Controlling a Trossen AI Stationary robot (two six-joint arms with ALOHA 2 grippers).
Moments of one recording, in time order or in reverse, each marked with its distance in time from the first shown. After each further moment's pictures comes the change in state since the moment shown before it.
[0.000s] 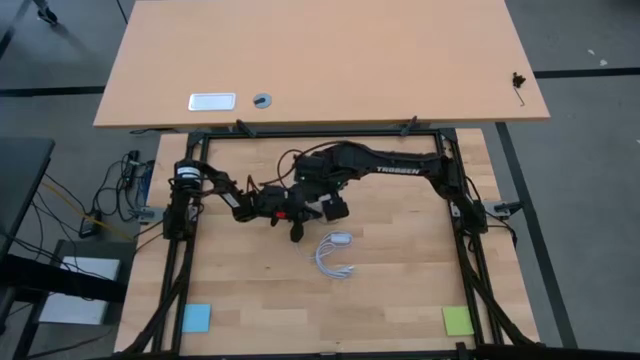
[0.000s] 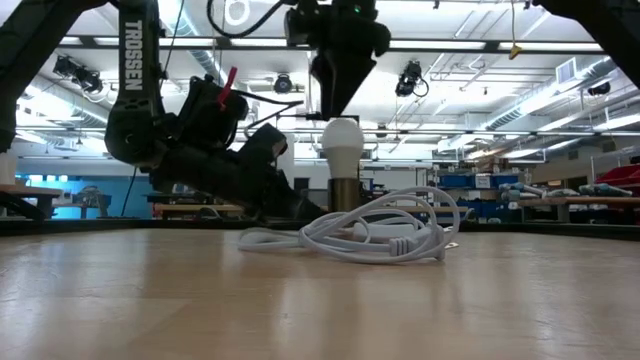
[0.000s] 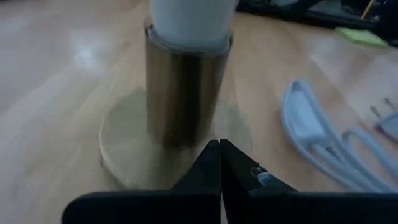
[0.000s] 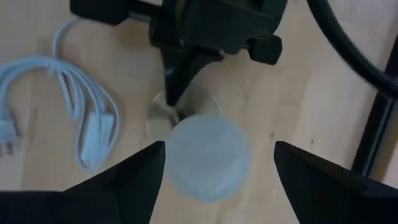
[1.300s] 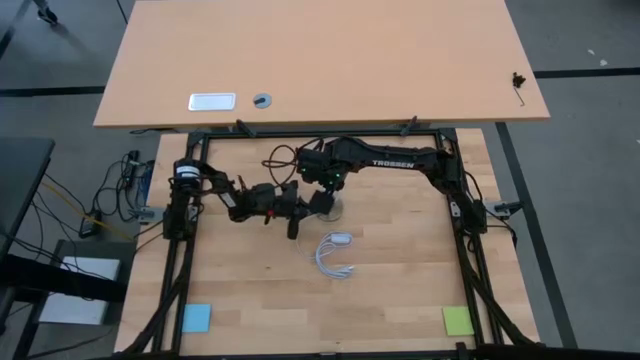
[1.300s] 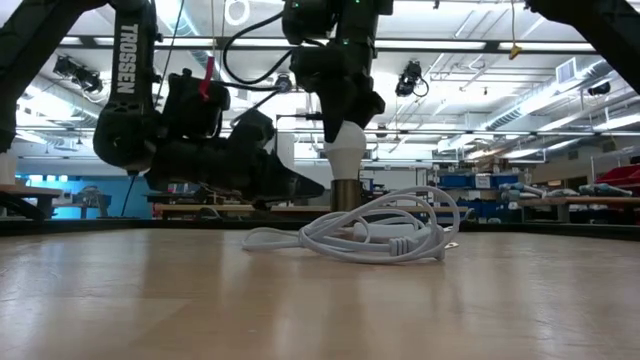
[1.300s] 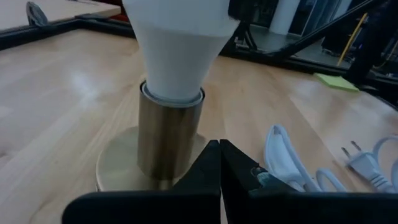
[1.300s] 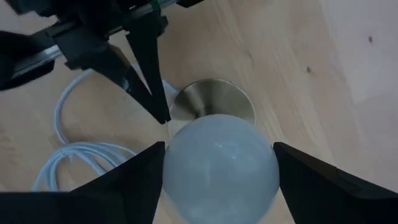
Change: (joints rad) left arm 0.016 -0.005 -0.059 0.219 0.029 -0.054; right arm -0.079 0.002 -0.118 0.059 -0.100 0.629
